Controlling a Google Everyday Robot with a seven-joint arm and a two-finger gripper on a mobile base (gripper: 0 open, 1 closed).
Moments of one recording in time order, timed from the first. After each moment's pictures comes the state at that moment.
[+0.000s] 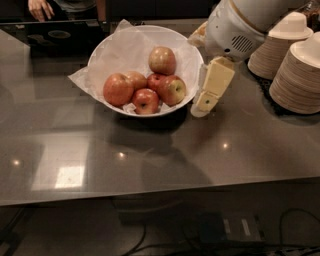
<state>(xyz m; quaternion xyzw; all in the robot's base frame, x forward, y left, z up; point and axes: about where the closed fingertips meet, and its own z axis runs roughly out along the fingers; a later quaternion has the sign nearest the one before) 0.507 -0.077 0.978 -0.67 0.69 0.09 0.25</state>
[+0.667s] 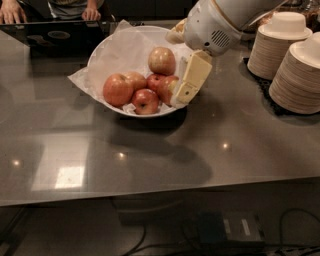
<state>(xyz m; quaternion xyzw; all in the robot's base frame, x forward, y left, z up) 0.524 -0.029 0.981 -0.69 0.65 0.16 0.28</state>
